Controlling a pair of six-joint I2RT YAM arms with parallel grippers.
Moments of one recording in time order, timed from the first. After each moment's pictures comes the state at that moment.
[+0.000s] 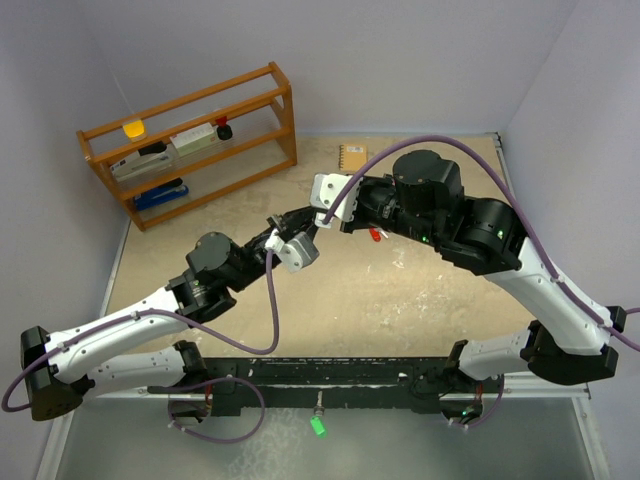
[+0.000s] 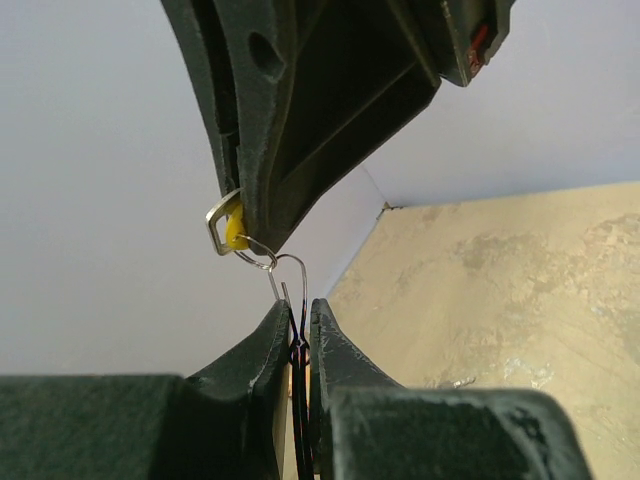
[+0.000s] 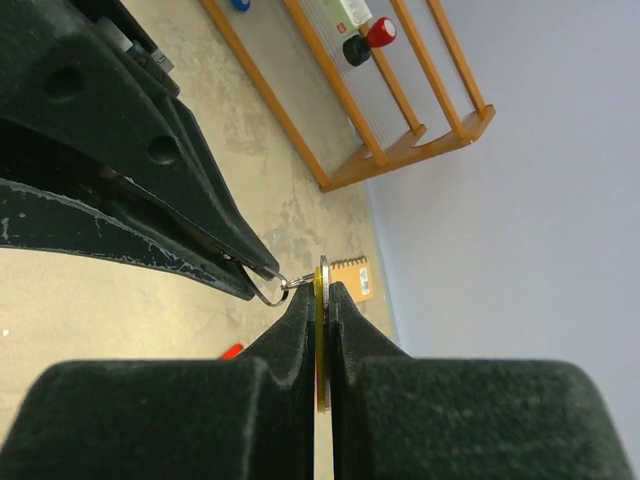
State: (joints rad) left arm -1.04 0.98 0.89 0.35 0.01 0.61; right arm 1.03 1.32 1.88 -0.89 0.14 -0.78
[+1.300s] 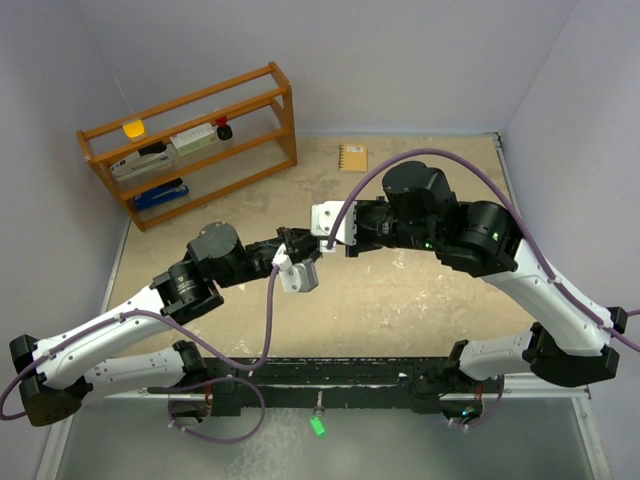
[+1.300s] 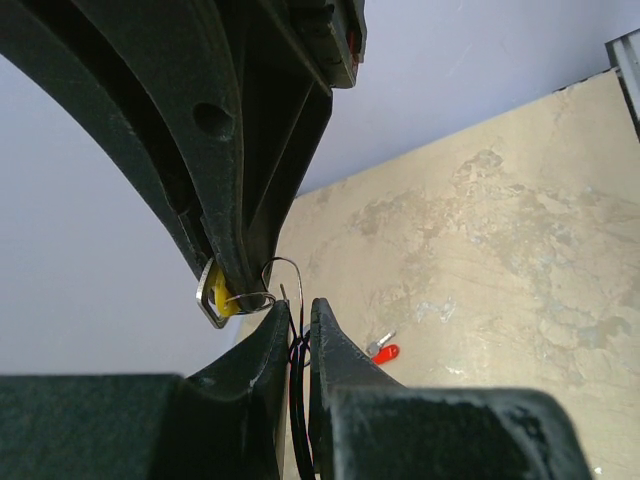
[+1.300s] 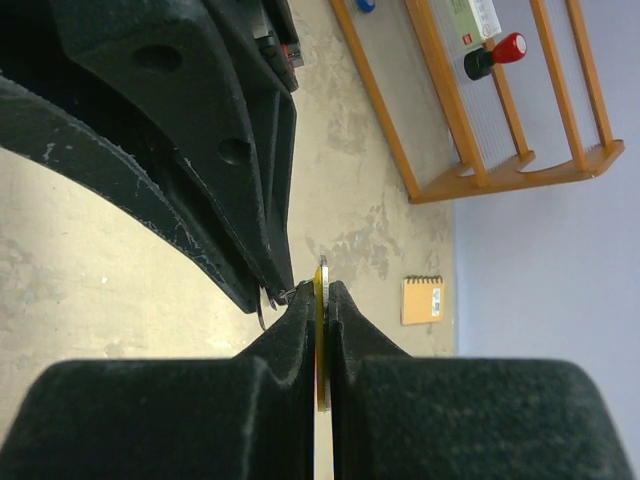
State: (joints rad) left arm -1.01 0.94 0.96 0.02 0.33 0.68; right arm 1.03 1.30 1.81 -1.01 -0.05 -0.78
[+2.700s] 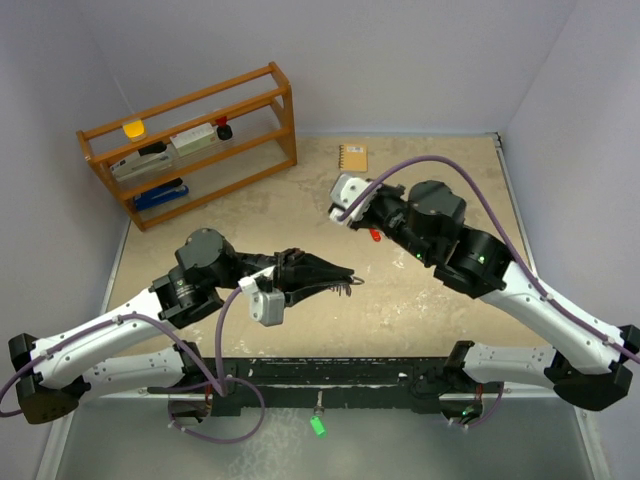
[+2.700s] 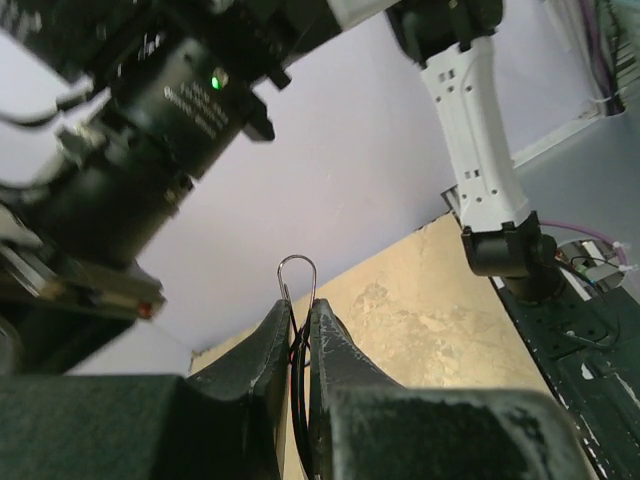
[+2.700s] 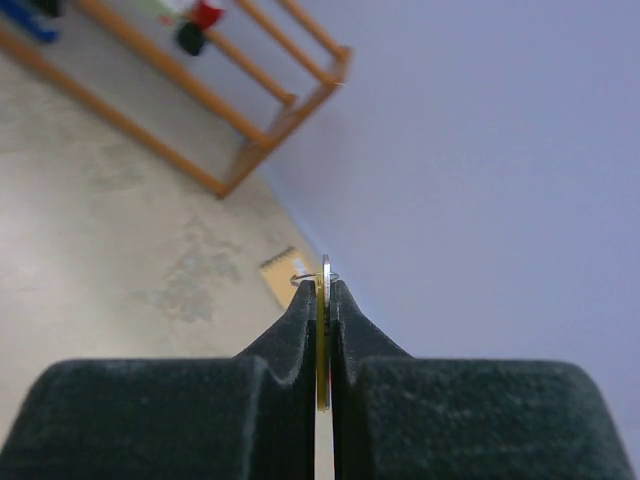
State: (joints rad) left arm -1.05 0.93 0.96 0.19 0.68 0.53; right arm 0.96 1.10 1.36 -0.36 0.28 -0.73
